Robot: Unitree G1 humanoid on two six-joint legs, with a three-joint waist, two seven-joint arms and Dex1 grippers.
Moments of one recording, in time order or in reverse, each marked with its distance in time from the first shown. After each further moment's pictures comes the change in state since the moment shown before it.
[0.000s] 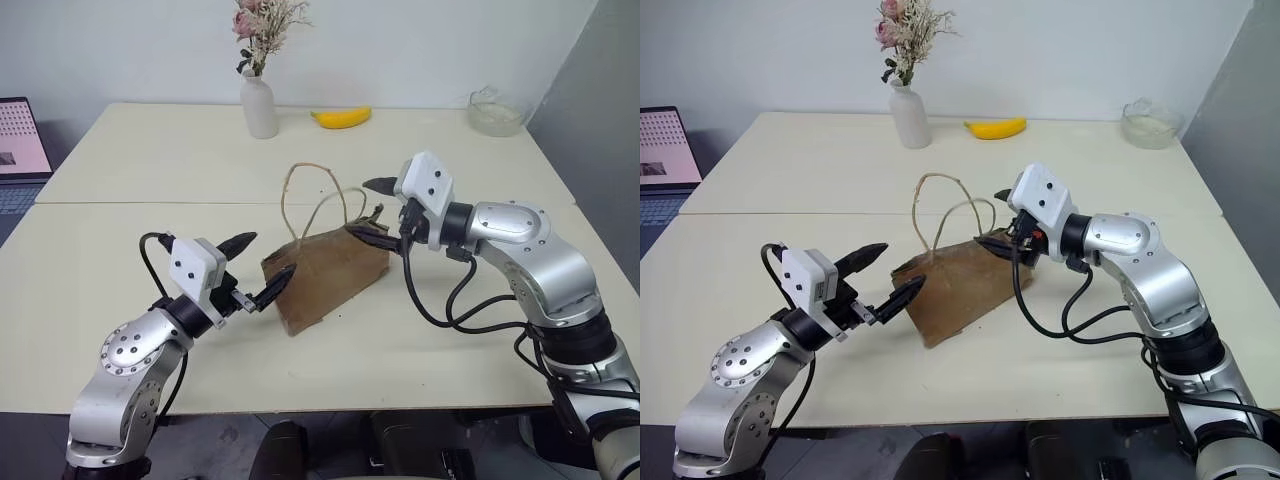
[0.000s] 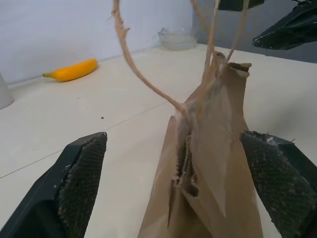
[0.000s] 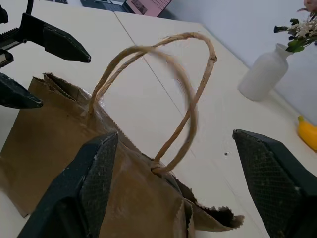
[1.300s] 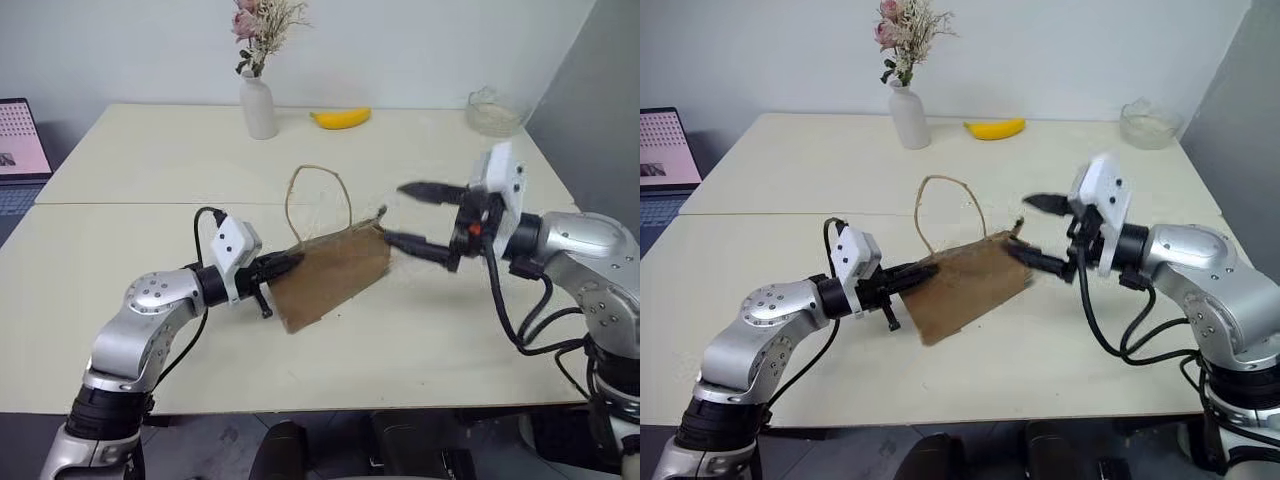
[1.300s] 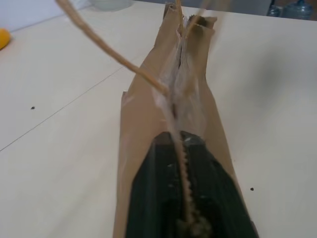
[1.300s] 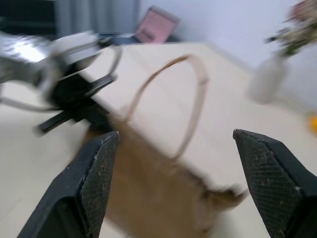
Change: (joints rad) left arm -0.290 0.140 -0.171 0.294 0.027 0.030 -0.288; right arm 0.134 -0.094 -0.280 -0.222 0.310 0.162 -0.077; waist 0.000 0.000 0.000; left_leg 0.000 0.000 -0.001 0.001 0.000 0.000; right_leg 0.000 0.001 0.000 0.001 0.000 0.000
